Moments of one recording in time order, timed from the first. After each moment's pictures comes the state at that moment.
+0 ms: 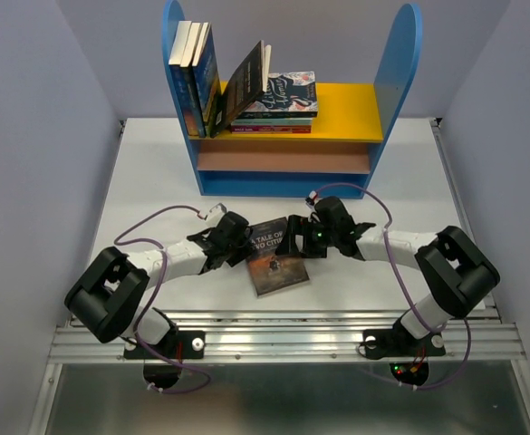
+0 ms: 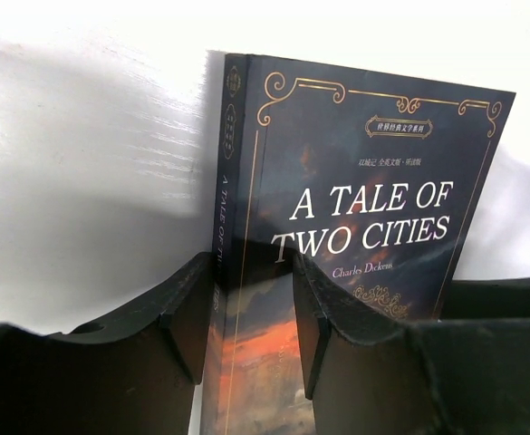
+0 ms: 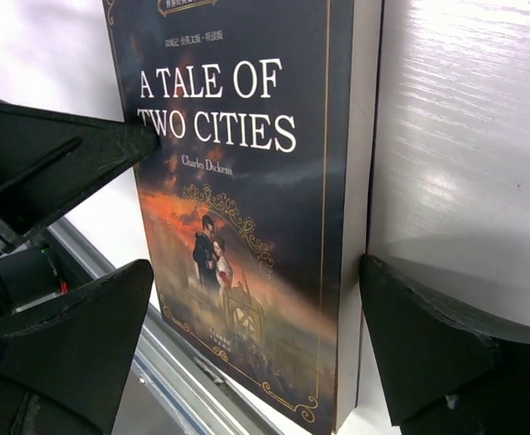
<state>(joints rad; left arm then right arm) -0.71 1.41 0.61 -0.12 -0.18 -1.17 0.64 1.58 0.72 0.10 -0.39 0.74</state>
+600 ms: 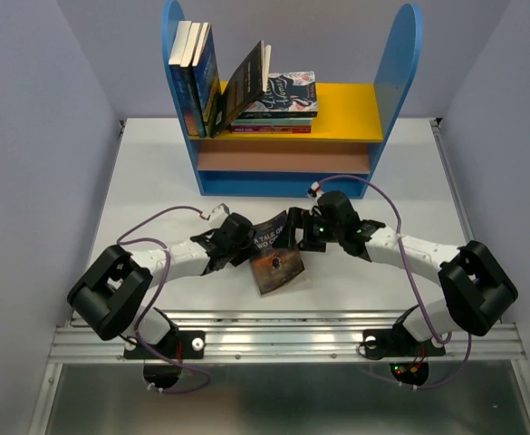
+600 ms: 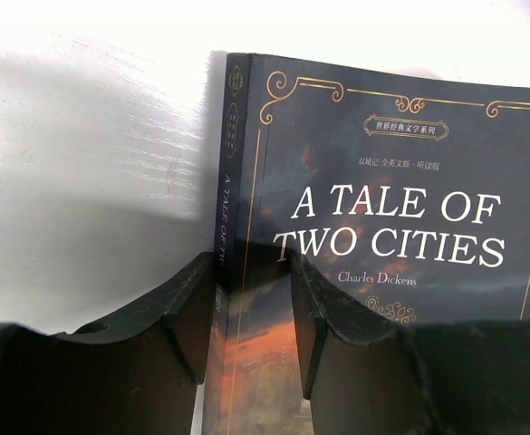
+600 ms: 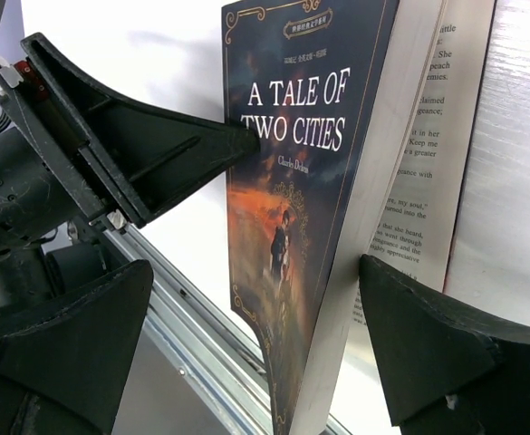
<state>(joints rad) -0.74 1.43 0.61 -0.08 -0.20 -1.20 0.68 1.43 0.77 0.01 -0.36 0.77</state>
